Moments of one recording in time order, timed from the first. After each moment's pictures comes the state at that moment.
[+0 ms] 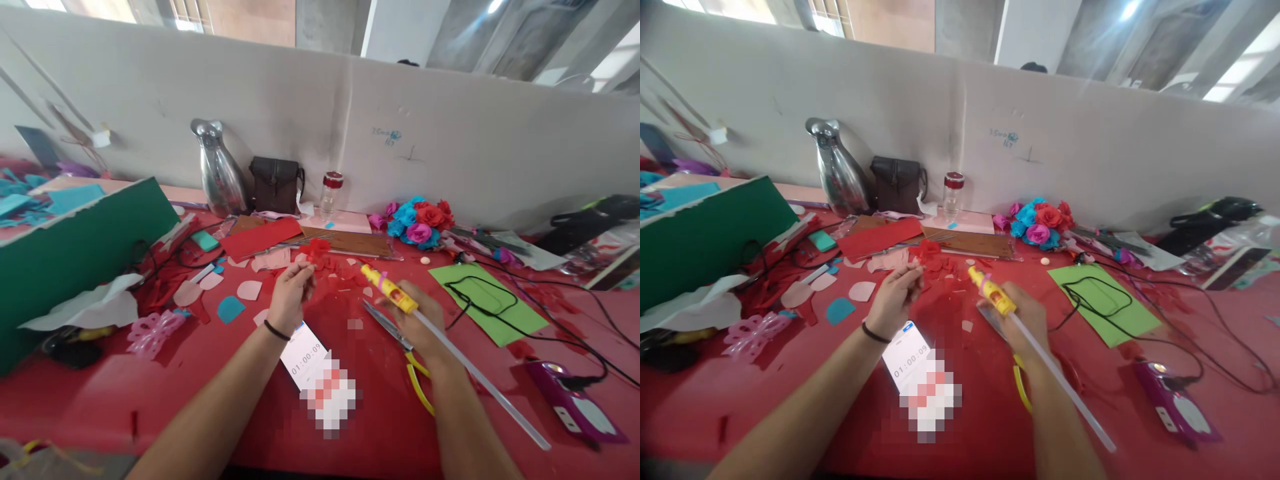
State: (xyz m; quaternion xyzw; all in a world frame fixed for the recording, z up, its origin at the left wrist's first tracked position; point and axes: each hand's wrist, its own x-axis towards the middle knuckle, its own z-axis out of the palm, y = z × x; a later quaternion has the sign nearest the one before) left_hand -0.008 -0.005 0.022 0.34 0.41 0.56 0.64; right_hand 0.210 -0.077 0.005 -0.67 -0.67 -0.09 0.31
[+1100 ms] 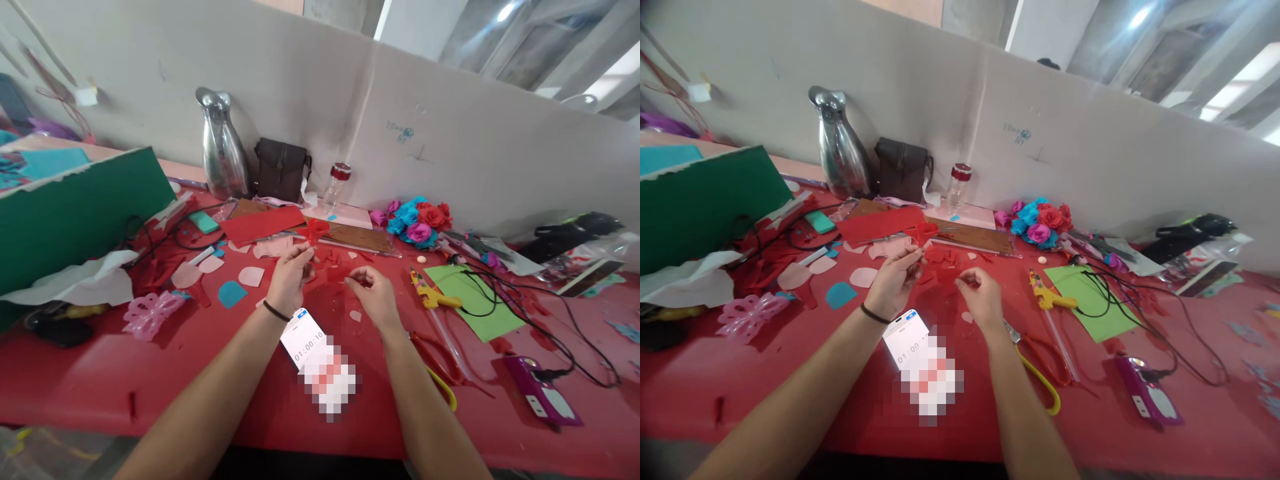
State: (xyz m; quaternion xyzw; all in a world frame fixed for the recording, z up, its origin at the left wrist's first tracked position) left_hand -0.019 0.004 0.025 0.29 0.37 0.57 0.68; right_hand 0.146 -0.037 -0.004 -0.65 -0.57 0.23 0.45
